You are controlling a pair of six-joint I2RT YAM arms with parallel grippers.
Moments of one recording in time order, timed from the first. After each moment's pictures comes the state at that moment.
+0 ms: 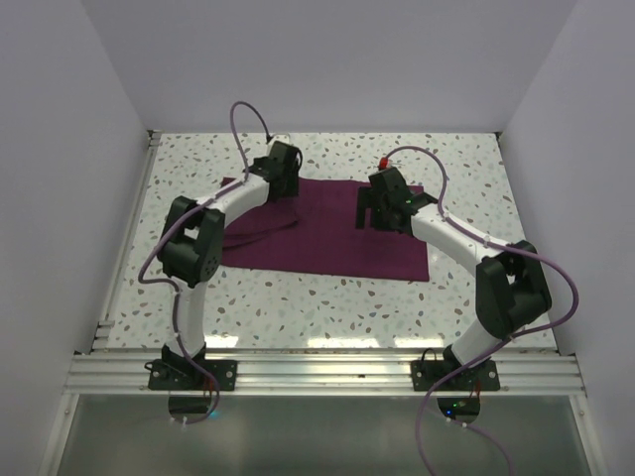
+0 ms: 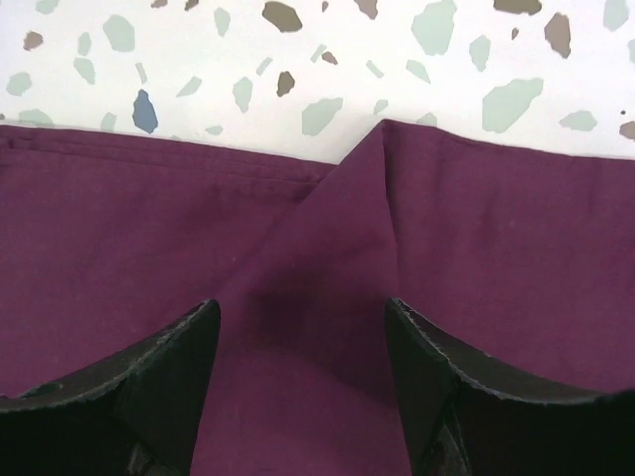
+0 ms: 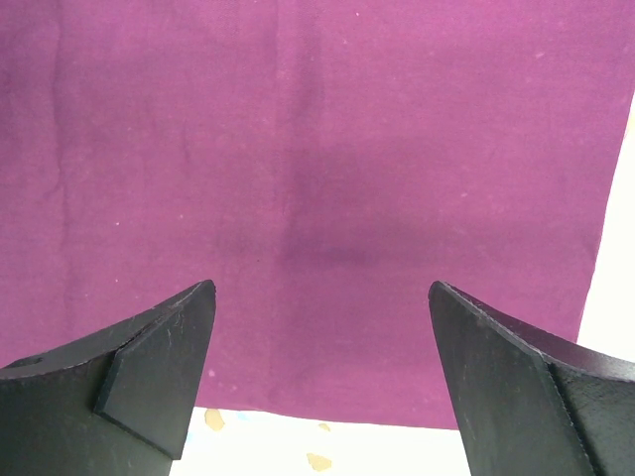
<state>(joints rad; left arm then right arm) -0.43 2.09 1.59 -0.33 -0.40 -0.34 0.49 1.63 1.17 -0.47 0.27 0.47</state>
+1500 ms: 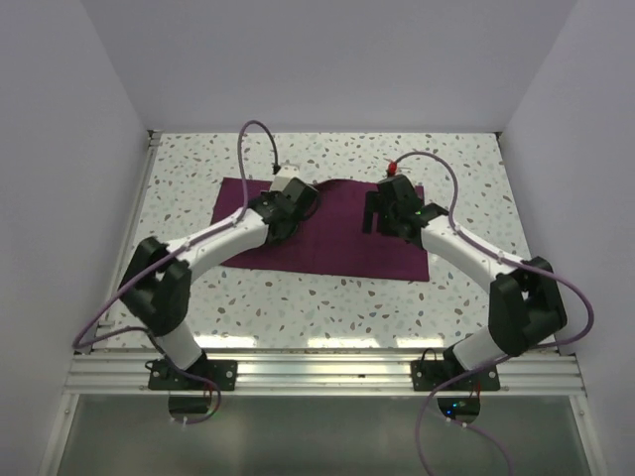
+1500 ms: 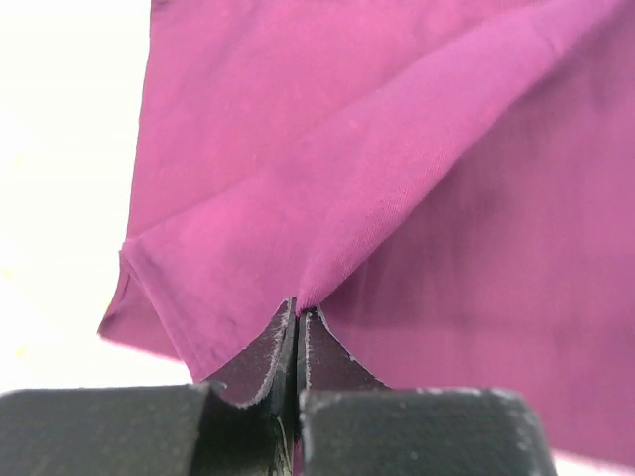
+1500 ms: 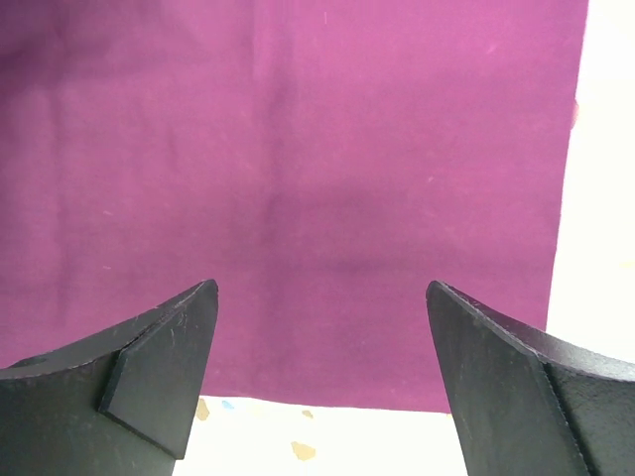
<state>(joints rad) -0.67 1.74 1.29 -0.56 -0.72 -0.43 0.48 1.53 1.07 -0.42 0.30 0.47</state>
